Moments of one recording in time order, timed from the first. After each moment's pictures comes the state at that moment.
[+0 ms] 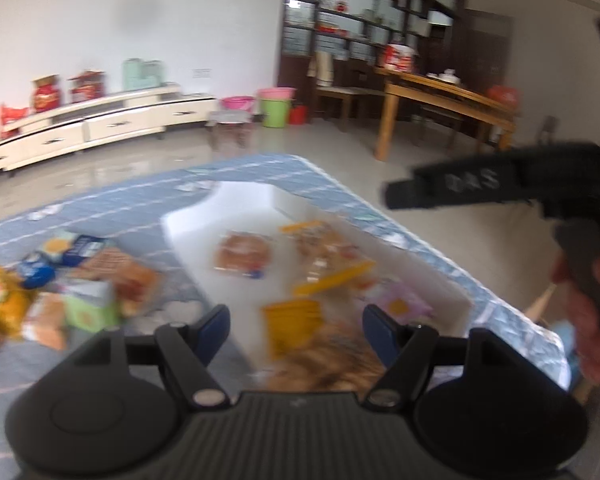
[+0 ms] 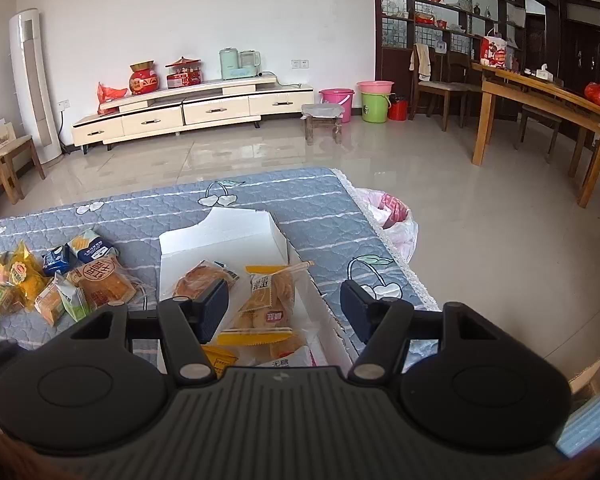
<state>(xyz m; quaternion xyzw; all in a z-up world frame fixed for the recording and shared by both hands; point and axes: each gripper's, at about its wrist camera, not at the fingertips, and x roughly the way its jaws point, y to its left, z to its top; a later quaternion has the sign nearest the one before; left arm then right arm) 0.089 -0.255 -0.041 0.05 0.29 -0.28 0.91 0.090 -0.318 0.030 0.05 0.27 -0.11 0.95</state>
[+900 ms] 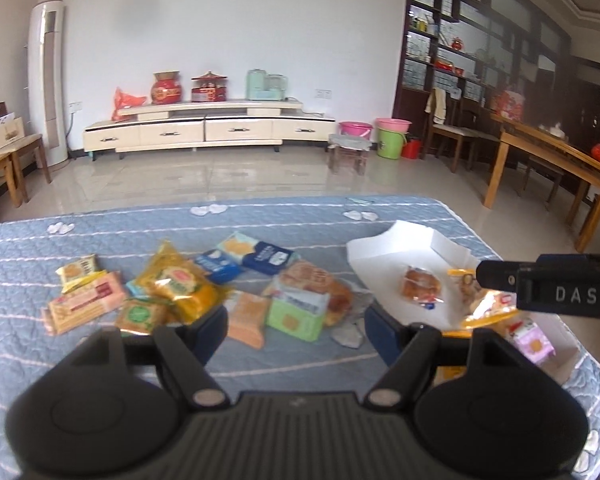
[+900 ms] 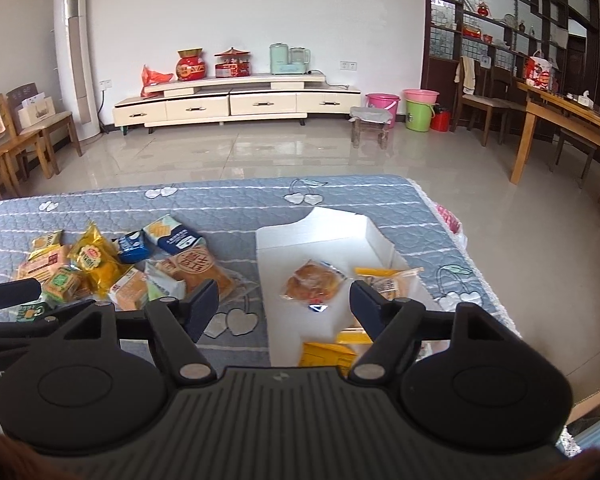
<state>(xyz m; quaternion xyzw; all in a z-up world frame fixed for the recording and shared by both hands) 0.103 -0.123 -0.012 0.00 0.27 -0.13 0.95 0.108 -0.233 0.035 0.02 0.28 -0.04 0.96</state>
